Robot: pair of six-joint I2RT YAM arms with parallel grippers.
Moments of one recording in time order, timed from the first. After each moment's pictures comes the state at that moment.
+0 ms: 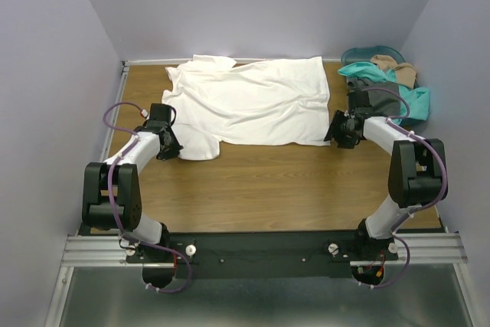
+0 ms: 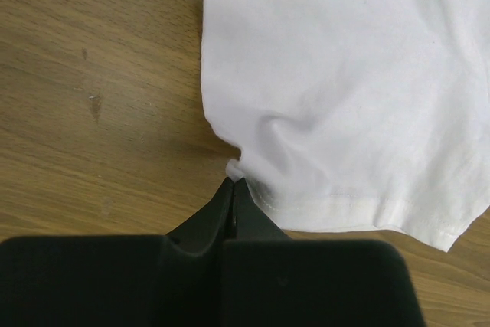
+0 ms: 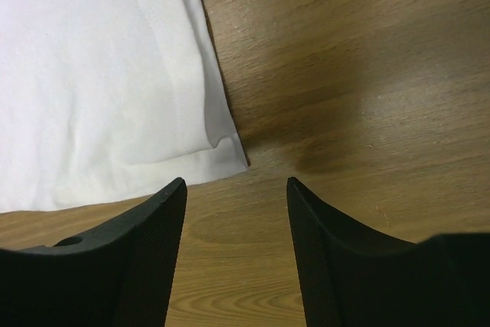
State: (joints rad) left arm -0.05 1.50 0.87 -0.47 -0.09 -0.53; right arm 0.05 1.68 1.02 -0.41 -0.05 0.44
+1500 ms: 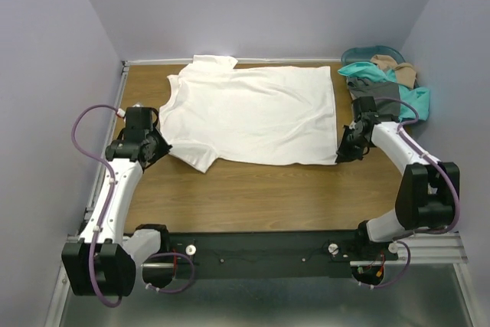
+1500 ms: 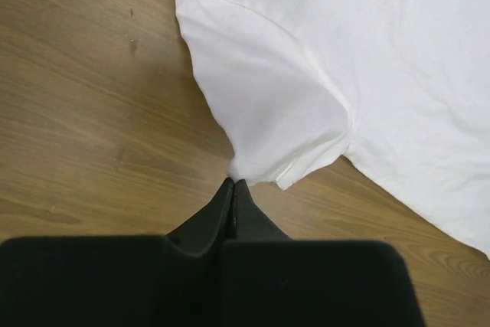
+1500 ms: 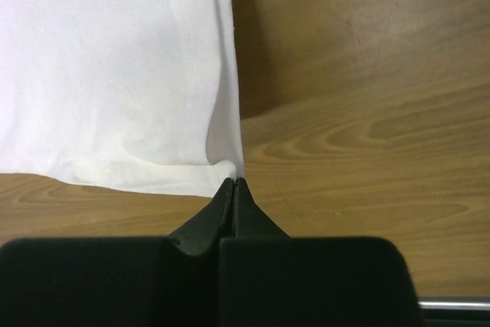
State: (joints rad) left arm -0.02 1.08 0.91 -0.72 -0.05 -0.59; right arm 0.05 1.52 1.01 -0.77 -0.08 0.43
